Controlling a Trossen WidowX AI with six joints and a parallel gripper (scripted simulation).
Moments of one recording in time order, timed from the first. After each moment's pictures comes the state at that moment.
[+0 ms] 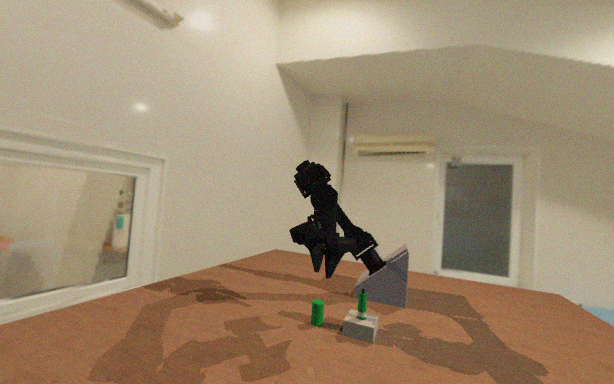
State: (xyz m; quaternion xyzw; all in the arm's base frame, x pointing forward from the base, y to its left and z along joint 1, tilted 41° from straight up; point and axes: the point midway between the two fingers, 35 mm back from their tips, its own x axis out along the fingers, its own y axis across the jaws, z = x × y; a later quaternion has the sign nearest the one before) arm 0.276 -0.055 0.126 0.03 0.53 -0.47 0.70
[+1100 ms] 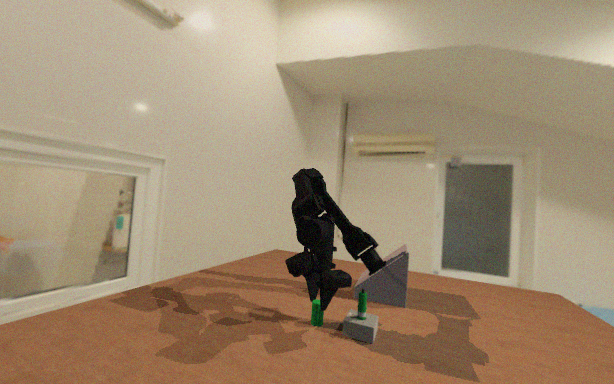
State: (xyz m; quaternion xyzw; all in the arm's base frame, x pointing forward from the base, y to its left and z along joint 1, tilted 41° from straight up) arm 0.275 -0.108 0.072 0.03 0.52 -0.49 0.70
